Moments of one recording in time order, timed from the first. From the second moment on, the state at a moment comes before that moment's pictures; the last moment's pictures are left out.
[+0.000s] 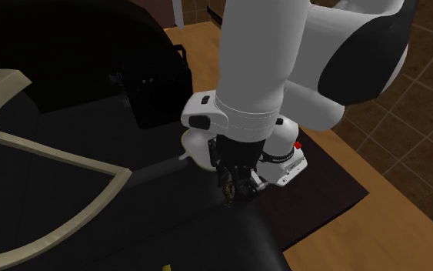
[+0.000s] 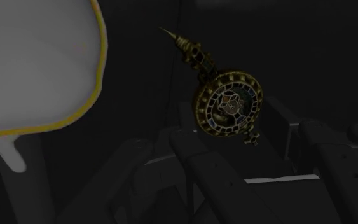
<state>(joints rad) 0.31 -1.01 0.15 -2.87 0.18 2.01 0.20</state>
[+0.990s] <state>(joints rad) 0.26 -1.08 0.06 -2.75 0.11 1.81 0.15</state>
